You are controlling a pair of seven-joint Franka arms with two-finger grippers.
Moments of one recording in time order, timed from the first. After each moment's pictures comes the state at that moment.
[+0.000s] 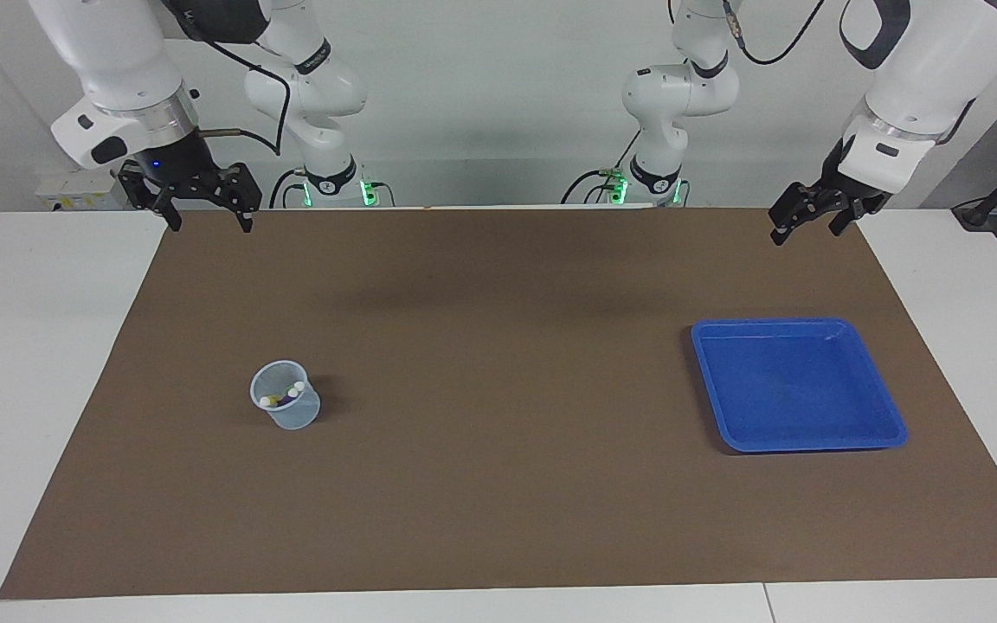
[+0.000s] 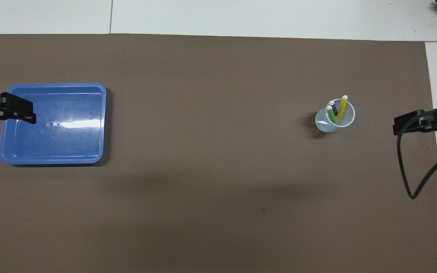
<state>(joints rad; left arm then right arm) -0.01 0.04 -0.05 -1.50 -0.01 1.49 -0.16 -0.05 -0.01 0.07 -1.55 -0.06 1.50 0.03</state>
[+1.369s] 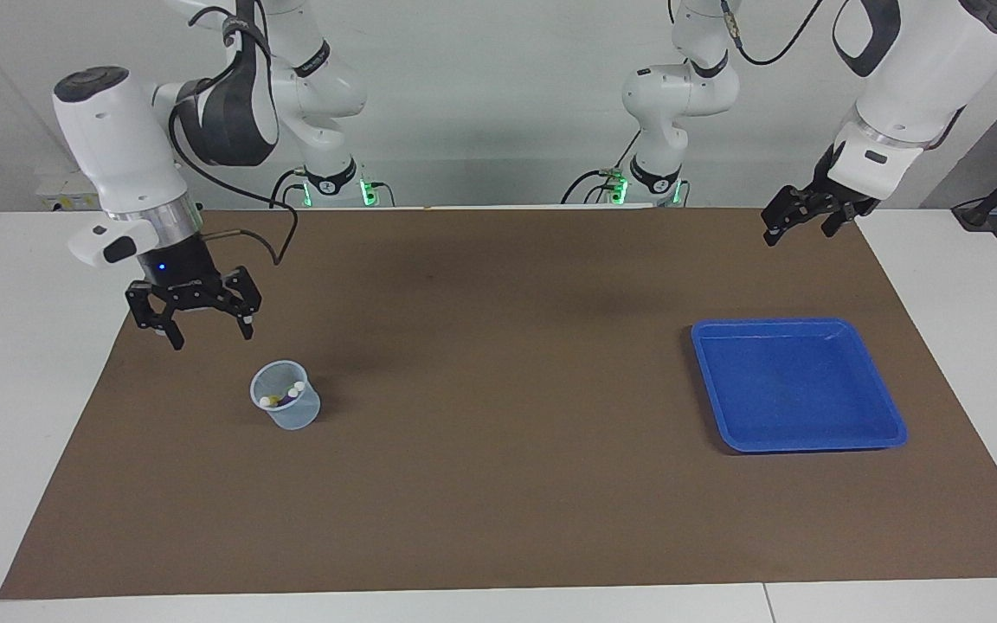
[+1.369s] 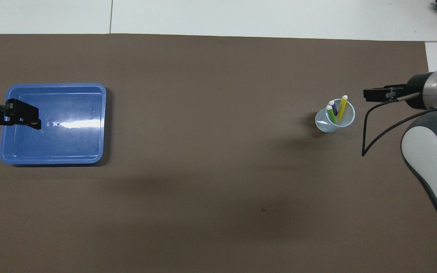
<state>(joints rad) -0.01 0.02 -0.05 -1.55 -0.01 1.49 -0.16 -0.11 0.08 0.07 -1.89 0.11 2.31 -0.27</state>
